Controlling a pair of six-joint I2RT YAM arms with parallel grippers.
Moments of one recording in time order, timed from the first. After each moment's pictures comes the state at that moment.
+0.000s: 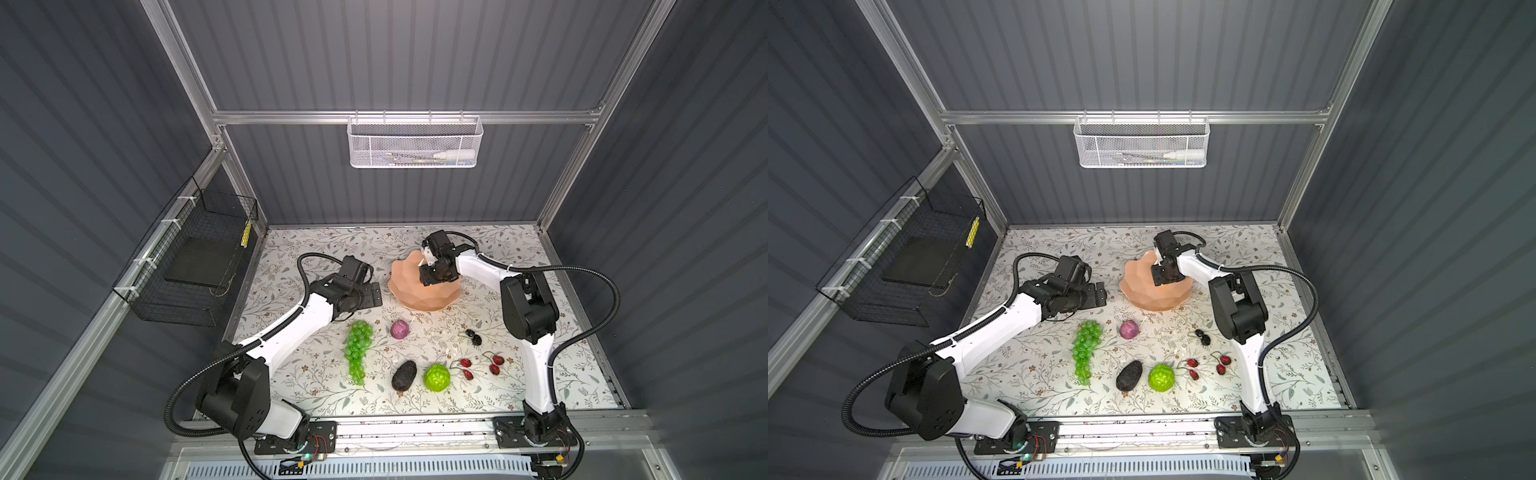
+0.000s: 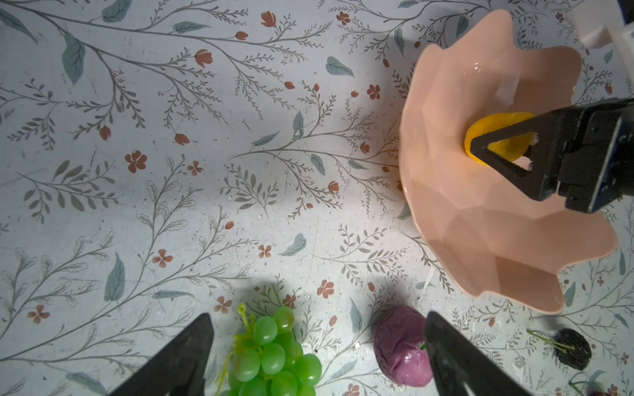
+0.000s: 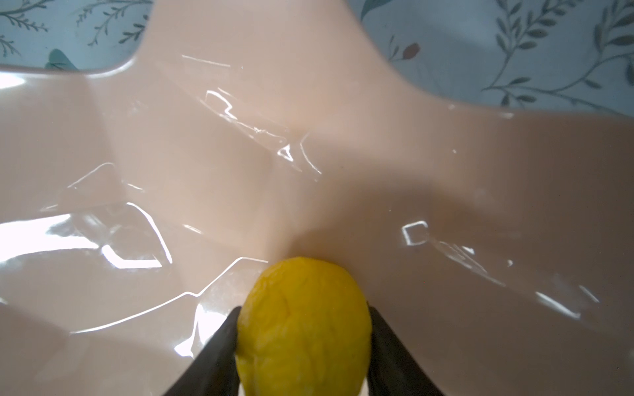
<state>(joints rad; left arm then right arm) -0.54 1.45 1.07 -0.59 -0.08 -0.57 0.46 2.19 1.68 -0.61 -0.05 0.15</state>
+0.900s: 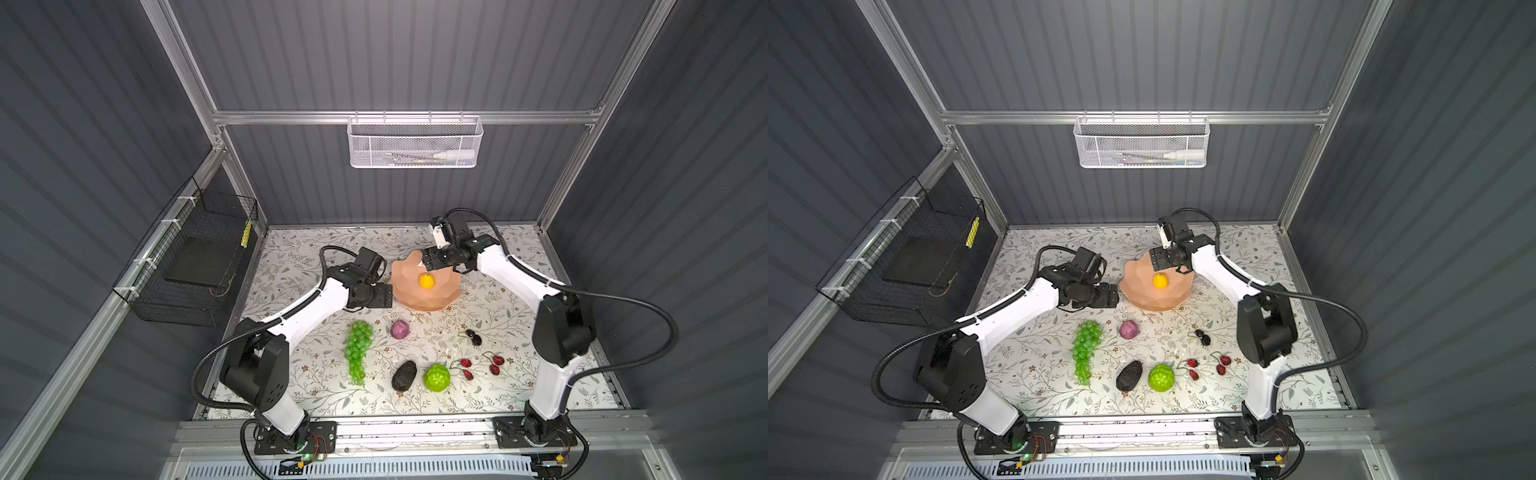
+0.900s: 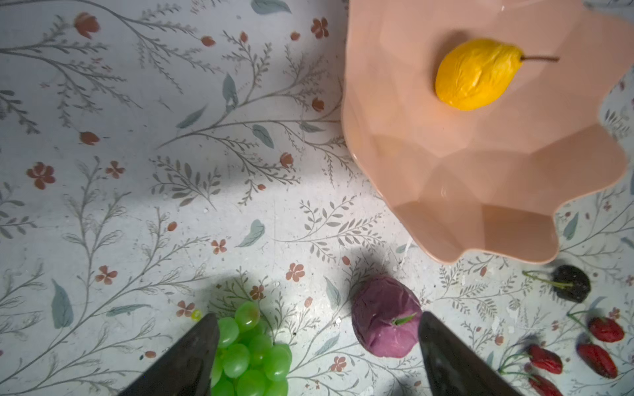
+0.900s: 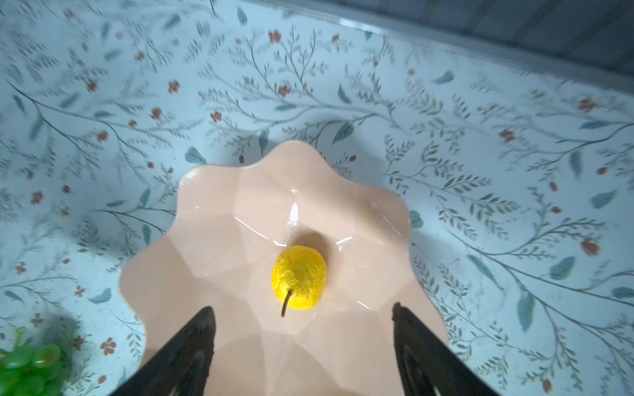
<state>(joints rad) -0.61 1.65 1.28 -0.76 0.03 -0.42 0.48 1.82 1.56 -0.58 0.03 0.12</state>
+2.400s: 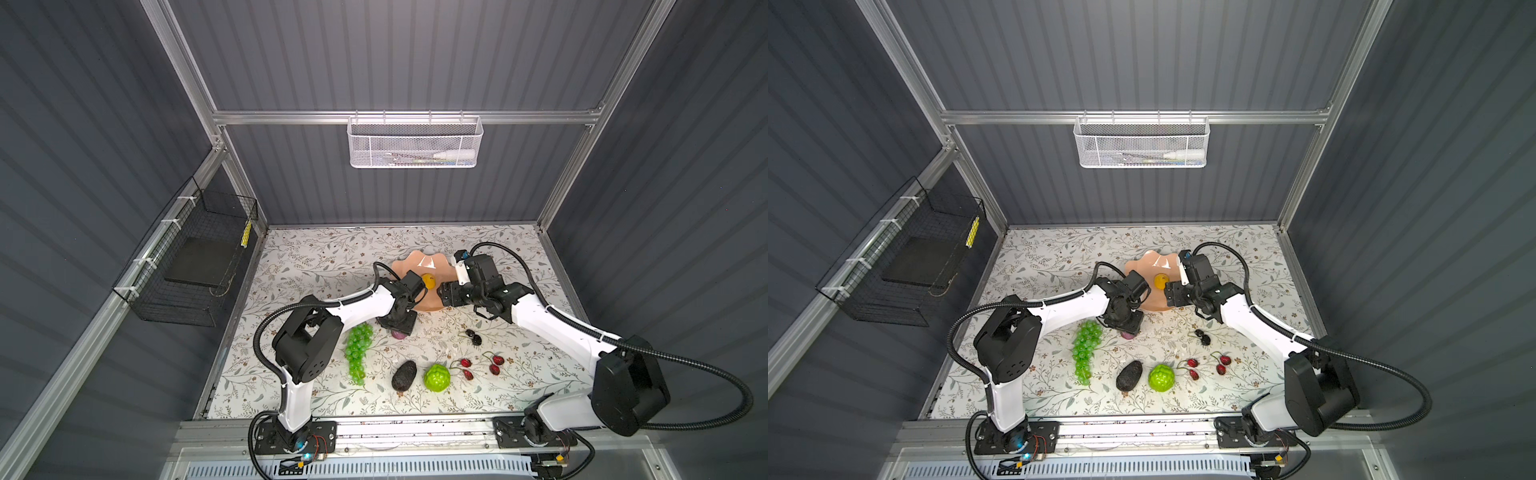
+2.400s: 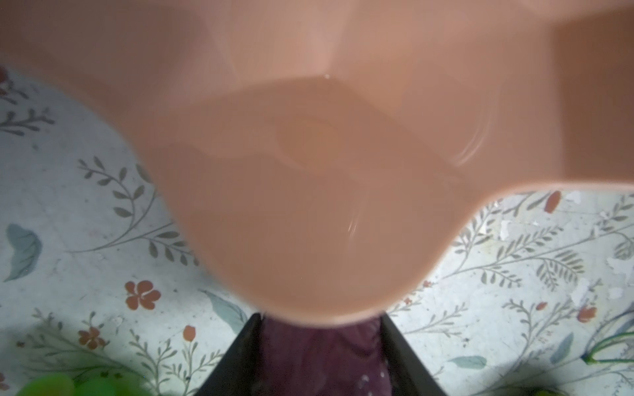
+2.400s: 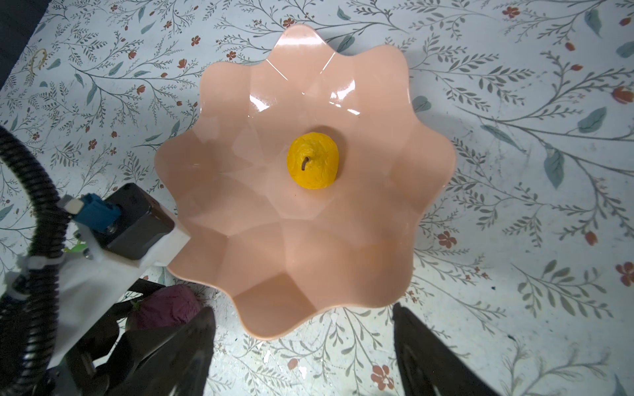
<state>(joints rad) -0.80 1.93 1.36 -0.80 0.03 -0.38 0.49 1.42 0.98 -0.36 -0.02 0.26</state>
